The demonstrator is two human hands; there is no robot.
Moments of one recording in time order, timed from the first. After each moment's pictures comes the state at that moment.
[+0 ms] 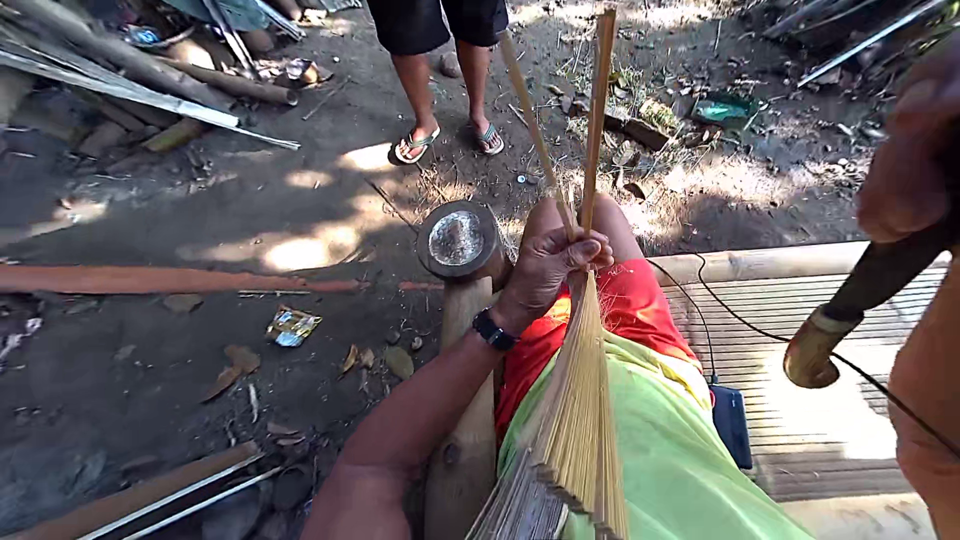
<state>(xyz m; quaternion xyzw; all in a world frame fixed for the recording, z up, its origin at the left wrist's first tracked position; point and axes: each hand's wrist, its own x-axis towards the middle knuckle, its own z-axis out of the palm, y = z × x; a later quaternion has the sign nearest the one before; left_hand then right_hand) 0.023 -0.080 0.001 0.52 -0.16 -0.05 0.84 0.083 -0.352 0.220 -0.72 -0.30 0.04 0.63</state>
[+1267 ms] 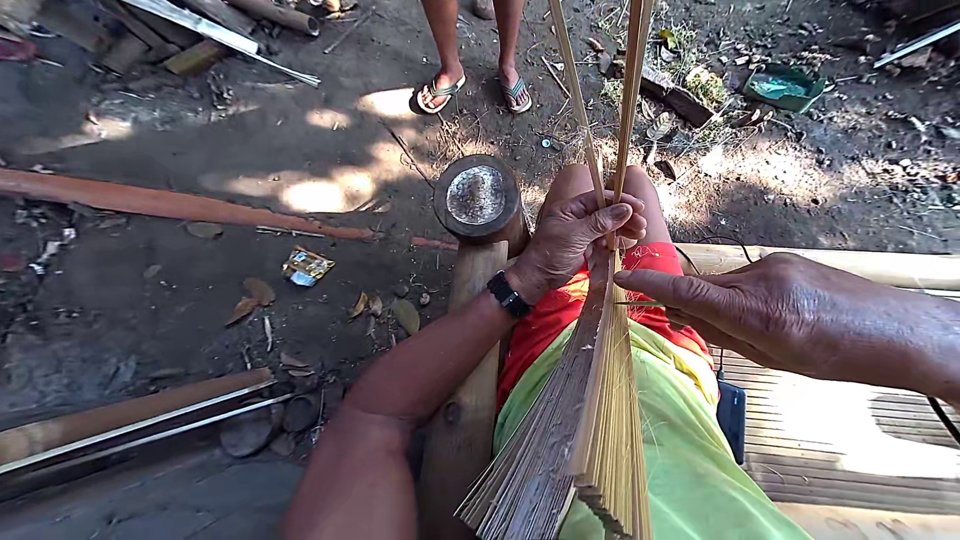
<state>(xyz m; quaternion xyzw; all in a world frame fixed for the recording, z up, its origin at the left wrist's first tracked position) 0.058 -0.086 -0.005 0.39 -0.10 -0.08 0.91 0.058 -0.319 0.133 -0.76 -0.63 0.08 0.12</state>
